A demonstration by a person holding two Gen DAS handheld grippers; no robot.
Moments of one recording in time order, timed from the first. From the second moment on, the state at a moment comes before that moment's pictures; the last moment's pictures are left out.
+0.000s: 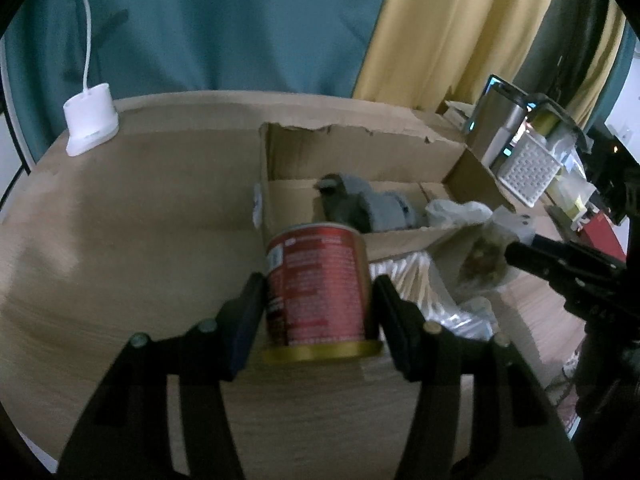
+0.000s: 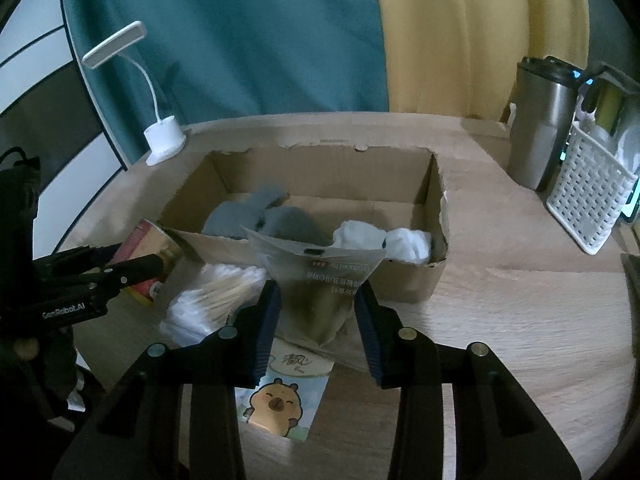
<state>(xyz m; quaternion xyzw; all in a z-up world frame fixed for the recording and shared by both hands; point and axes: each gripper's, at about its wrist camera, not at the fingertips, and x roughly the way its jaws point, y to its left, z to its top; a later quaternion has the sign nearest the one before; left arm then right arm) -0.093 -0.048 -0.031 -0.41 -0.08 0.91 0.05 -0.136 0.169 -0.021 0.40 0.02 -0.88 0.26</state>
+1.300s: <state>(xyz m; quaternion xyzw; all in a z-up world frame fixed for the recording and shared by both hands) -0.119 -0.044 0.014 -0.37 -0.07 0.92 0.05 -0.152 0.196 0.023 0.35 0.00 -0.90 0.25</state>
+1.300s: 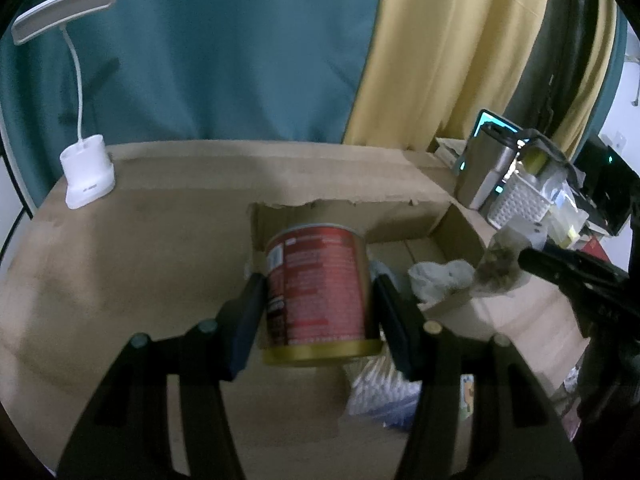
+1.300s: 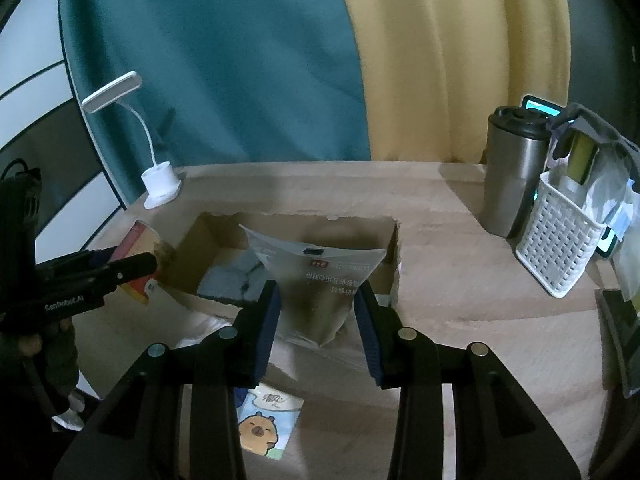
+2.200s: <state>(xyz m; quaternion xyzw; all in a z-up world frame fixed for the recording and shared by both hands) -0.162 -0.050 0.001 -0.38 -0.08 0.92 0.04 -0.193 0.192 0.015 0.36 0.00 -0.90 0.24</state>
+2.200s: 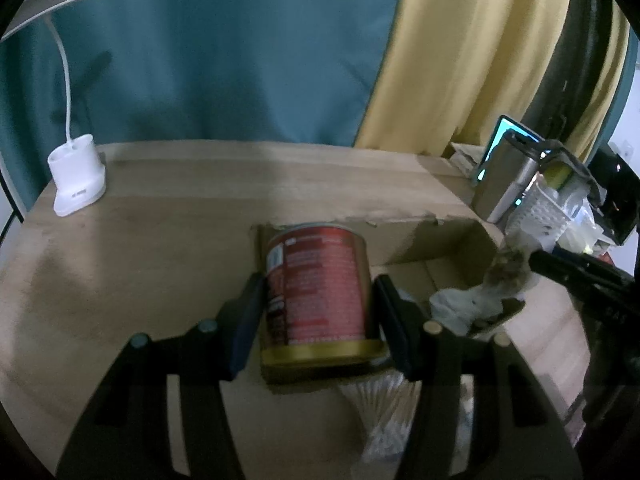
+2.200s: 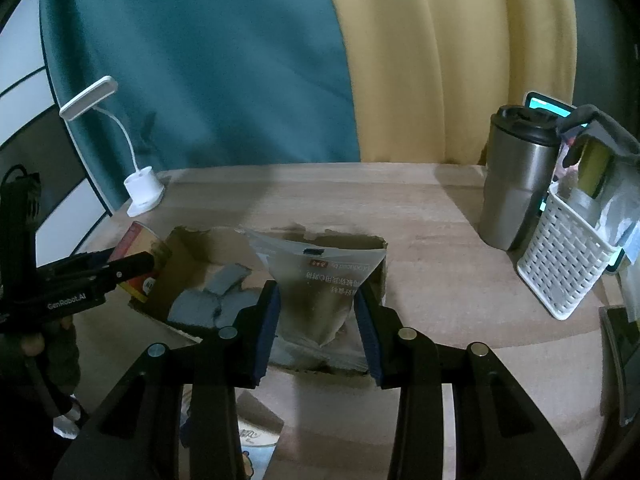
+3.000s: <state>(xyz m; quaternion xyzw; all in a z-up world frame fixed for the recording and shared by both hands) -0.188 -0.050 -0.011 -0.39 -0.08 0.92 0.04 -0.223 0.185 0.008 0.36 0.00 -0.90 0.25</state>
